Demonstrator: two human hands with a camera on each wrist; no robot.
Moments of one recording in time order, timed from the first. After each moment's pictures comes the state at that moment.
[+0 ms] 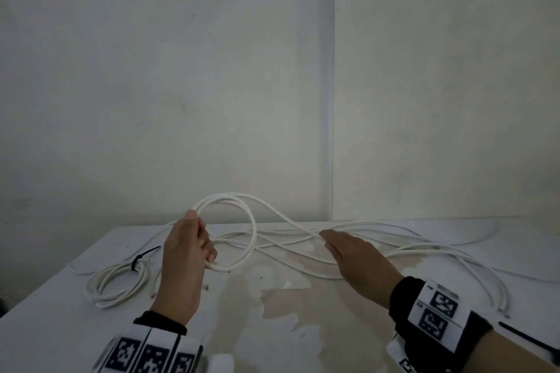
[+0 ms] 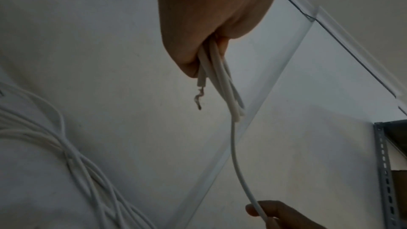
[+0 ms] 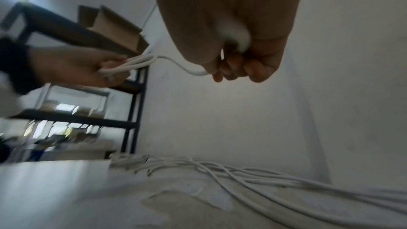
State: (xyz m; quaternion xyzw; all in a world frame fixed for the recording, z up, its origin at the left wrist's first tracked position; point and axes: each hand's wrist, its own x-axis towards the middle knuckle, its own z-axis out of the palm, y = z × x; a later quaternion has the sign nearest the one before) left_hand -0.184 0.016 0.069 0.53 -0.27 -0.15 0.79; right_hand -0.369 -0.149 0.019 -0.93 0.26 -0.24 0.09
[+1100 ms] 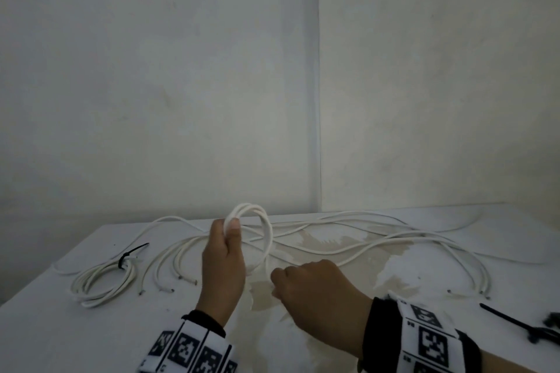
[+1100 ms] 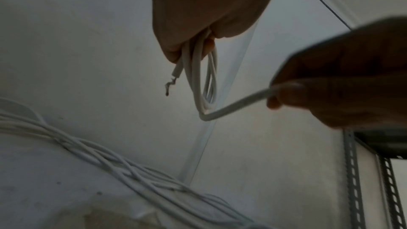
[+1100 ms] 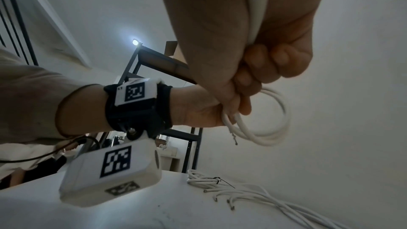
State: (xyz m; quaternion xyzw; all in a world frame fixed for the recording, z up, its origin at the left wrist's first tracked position) left_hand -0.225 -0.013 0.035 0.66 -0.41 -0.02 0.63; right_hand -0.359 -0.068 0.030 -0.95 0.18 -0.16 -0.20
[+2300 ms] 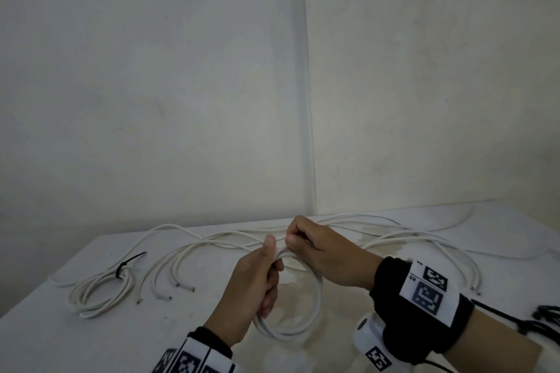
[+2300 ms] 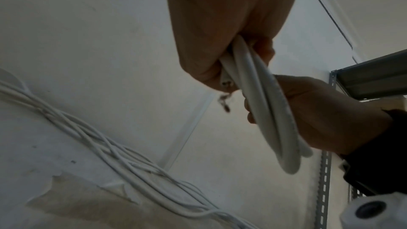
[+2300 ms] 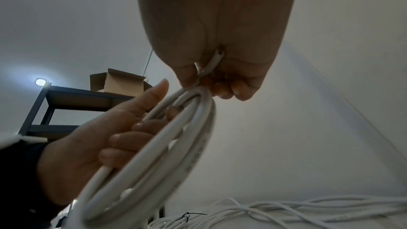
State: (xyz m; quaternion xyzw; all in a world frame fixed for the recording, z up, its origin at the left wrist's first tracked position) left_hand -0.268 0.002 0.050 0.62 -0.43 -0.33 0.57; right_hand -0.378 -0.107 0.068 -0.90 0.15 -0.24 0.35
